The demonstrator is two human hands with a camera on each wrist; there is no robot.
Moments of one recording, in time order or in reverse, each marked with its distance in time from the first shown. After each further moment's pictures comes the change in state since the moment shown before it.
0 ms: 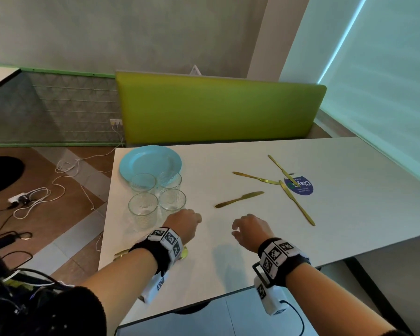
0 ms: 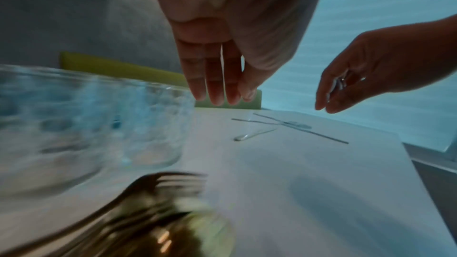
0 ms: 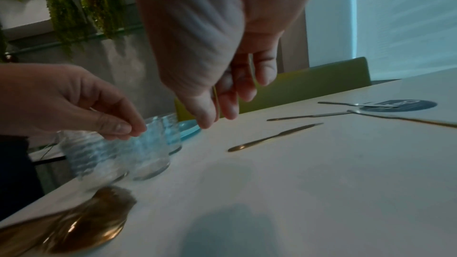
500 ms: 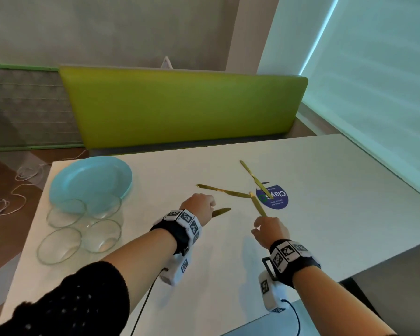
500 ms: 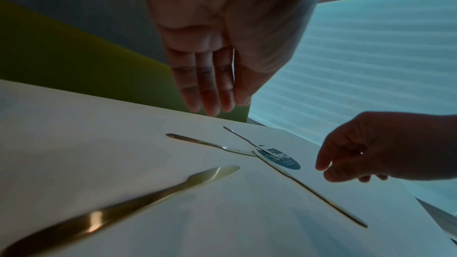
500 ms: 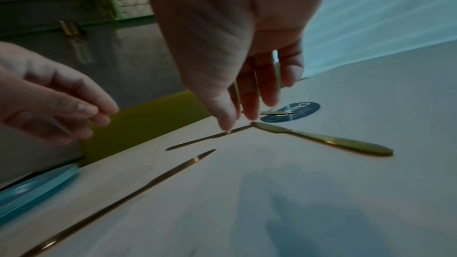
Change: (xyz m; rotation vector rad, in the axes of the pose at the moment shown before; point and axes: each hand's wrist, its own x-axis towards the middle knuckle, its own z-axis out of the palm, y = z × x) left_hand 0.173 0.123 -0.027 -0.318 -0.019 -0.060; right_hand 0.060 0.181 -0.011 0.176 -0.060 0.484
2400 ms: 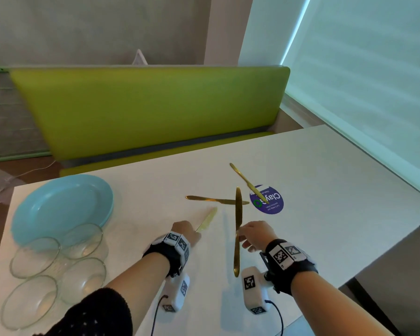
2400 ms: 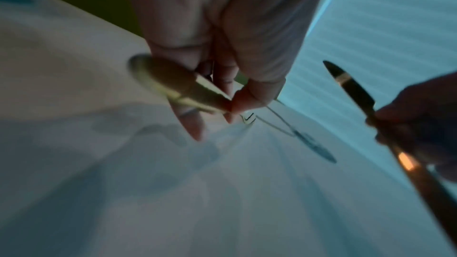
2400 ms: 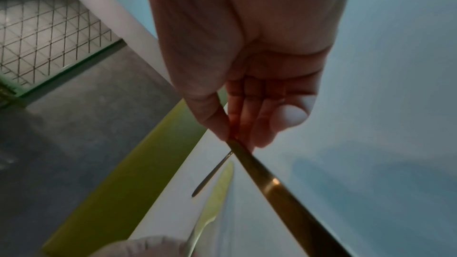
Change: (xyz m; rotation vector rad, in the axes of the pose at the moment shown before) left_hand 0.052 -0.030 0.028 -0.004 -0.318 -0.275; right_hand 0.039 -0.024 -0.008 0.744 -0.252 0.231
